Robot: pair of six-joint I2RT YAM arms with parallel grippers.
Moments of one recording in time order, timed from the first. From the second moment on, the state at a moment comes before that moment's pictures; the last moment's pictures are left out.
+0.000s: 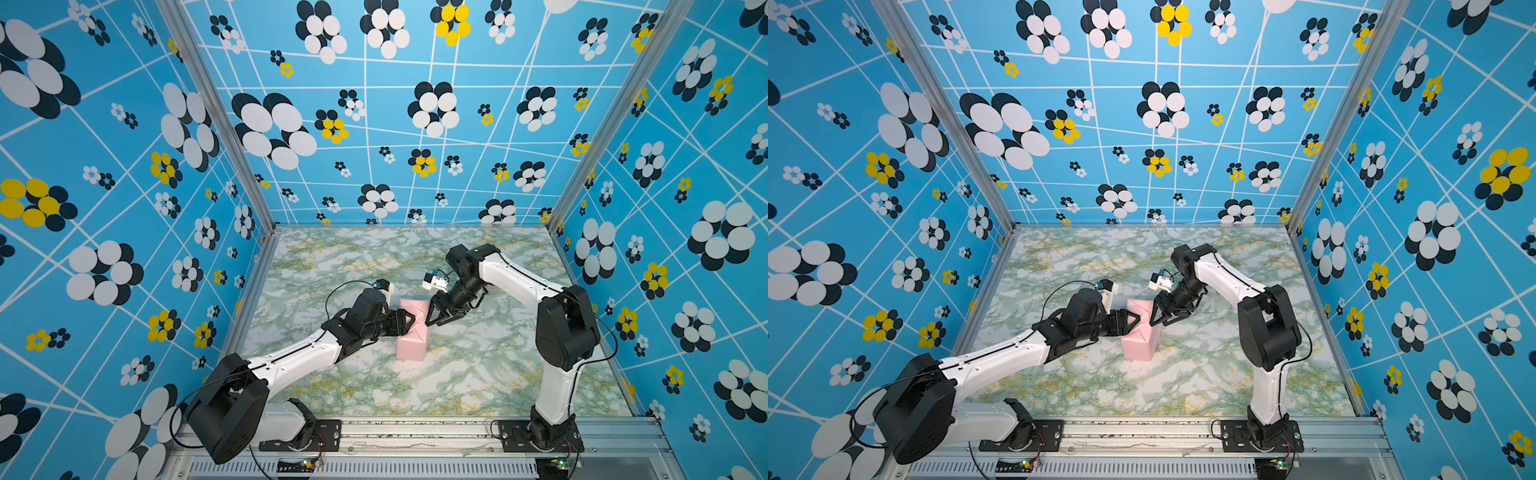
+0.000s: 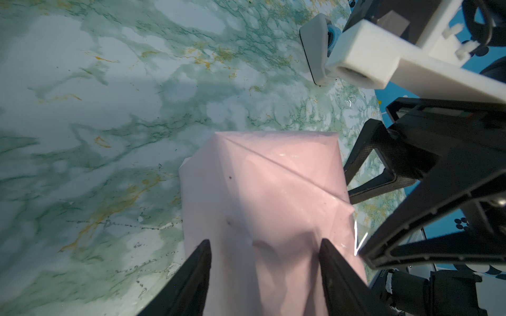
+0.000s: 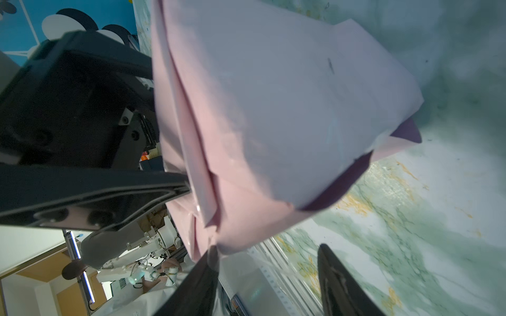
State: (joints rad) left arm -0.69 1.32 0.68 0.00 0.21 -0.69; right arm 0.47 1.93 1.55 -1.25 -0.73 -0.10
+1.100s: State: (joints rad) left arm -0.69 1.32 0.68 0.00 0.21 -0.68; right arm 0.55 1.79 1.48 -0.90 -0.72 0.20
